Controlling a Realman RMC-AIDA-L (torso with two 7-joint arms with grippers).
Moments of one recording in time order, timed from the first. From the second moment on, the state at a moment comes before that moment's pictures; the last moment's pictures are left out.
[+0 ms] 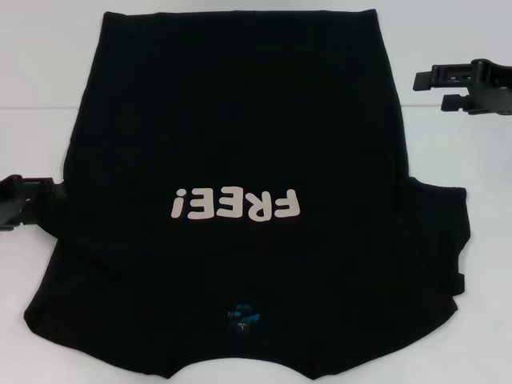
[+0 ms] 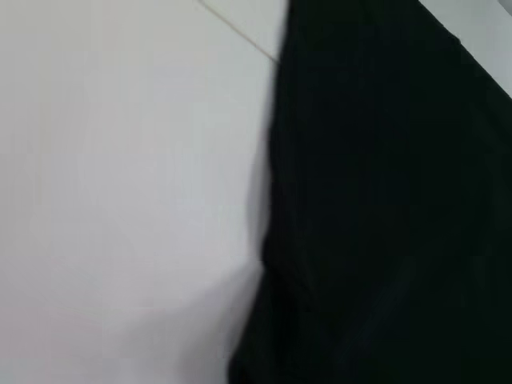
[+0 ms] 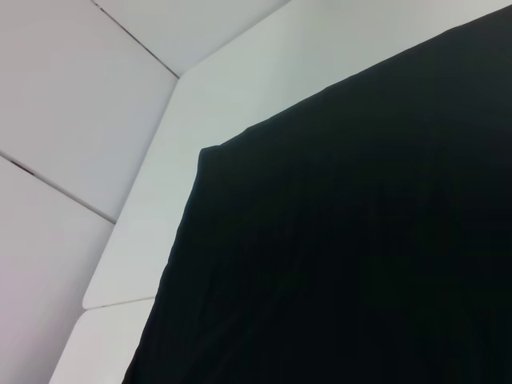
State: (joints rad) left arm -0.54 -1.95 0.57 0.81 2.40 1.26 -2.66; right arm 0.78 1.89 -0.67 -0.73 -2.19 -1.32 2.54
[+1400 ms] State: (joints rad) left arm -0.60 -1.94 0.57 0.65 2.43 1.07 -2.67; right arm 0.78 1.89 -0.65 -0.71 -2.19 -1.31 2.54
